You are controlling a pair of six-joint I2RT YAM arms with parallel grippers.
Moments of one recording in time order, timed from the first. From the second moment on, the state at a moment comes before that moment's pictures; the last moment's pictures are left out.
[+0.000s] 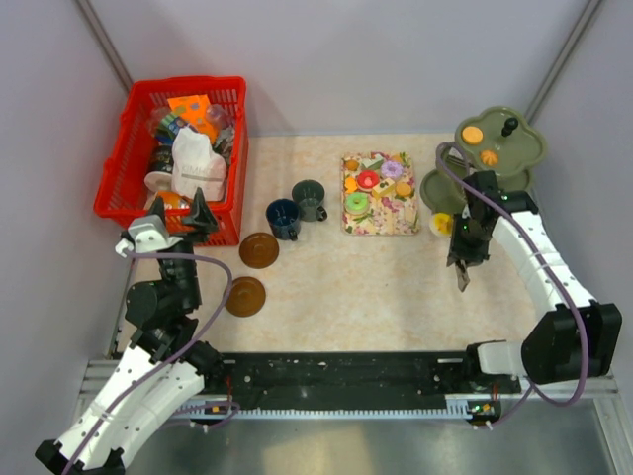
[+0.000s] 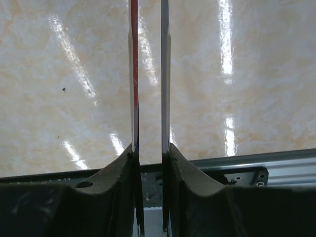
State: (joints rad) left arm -0.55 0.46 0.59 0.45 -0.65 0.16; right arm 0.15 1.33 1.17 -1.16 0.02 0.35
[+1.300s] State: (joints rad) left arm -0.55 0.46 0.58 0.46 -0.65 0.17; right arm -0.30 1.37 1.09 -0.87 0.01 0.46
